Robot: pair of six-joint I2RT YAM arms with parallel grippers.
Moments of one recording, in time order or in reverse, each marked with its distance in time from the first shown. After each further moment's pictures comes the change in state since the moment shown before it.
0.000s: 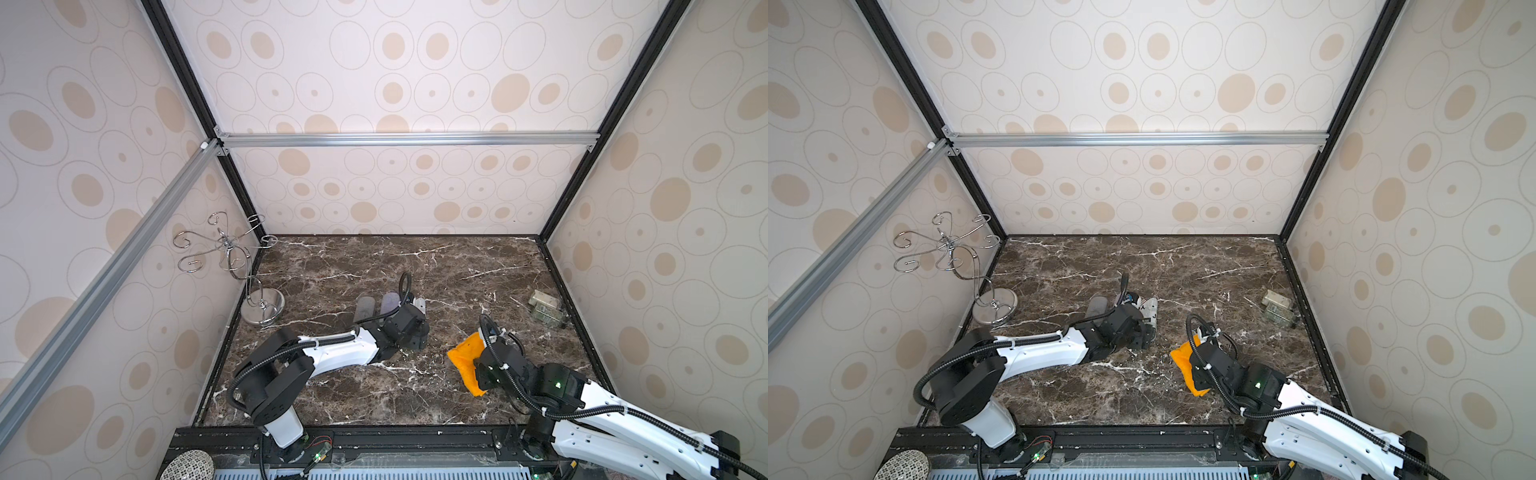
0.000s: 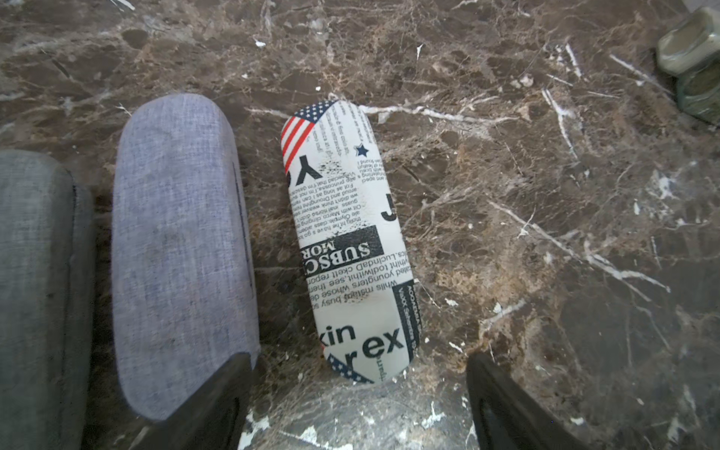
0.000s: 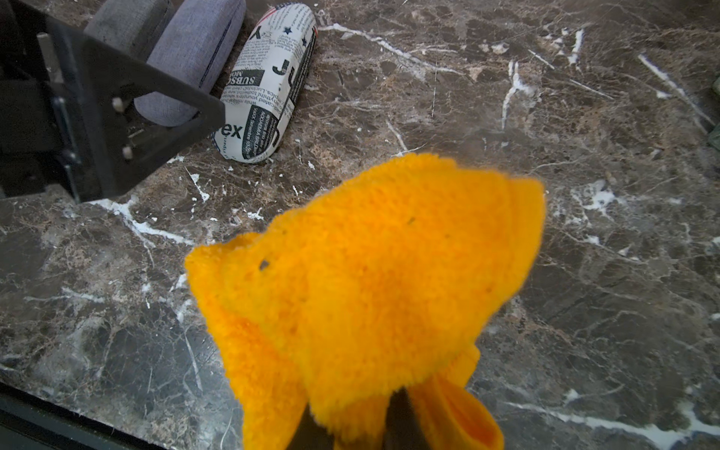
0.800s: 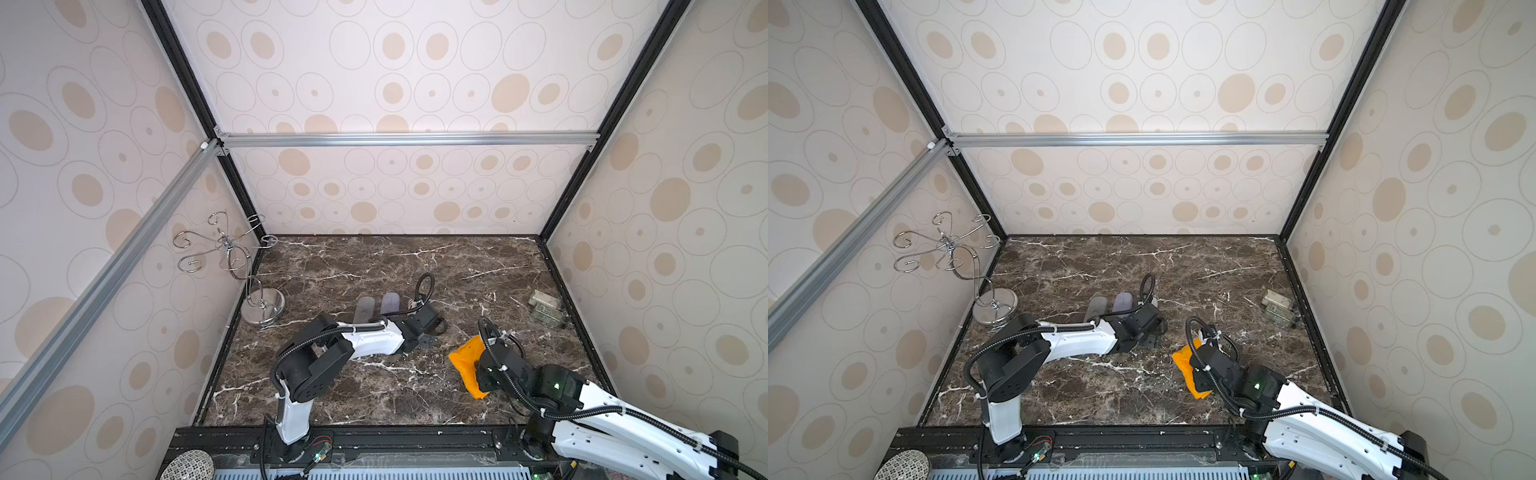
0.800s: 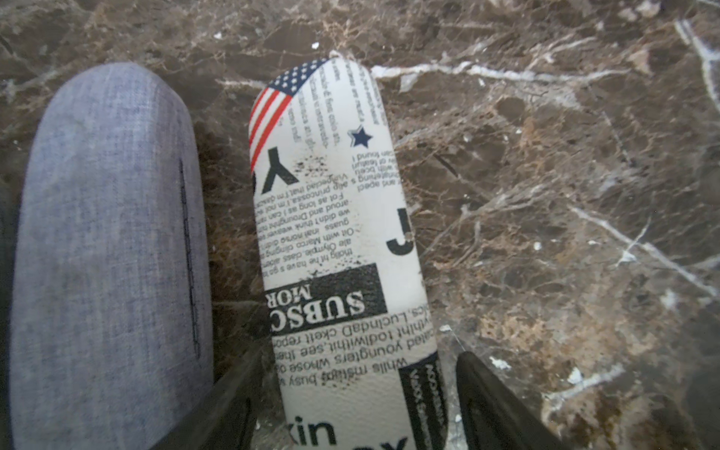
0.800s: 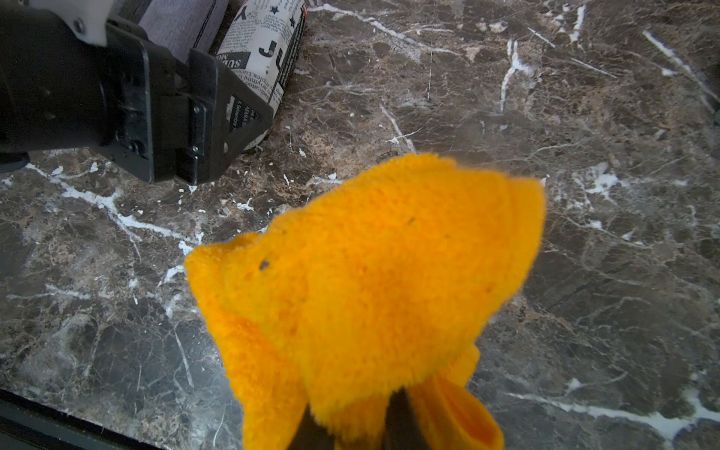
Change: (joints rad) left arm -0.021 0.231 0.199 -0.137 -0.086 -0.024; right arm 0.000 -0.003 -0.016 -0.006 -0.004 0.019
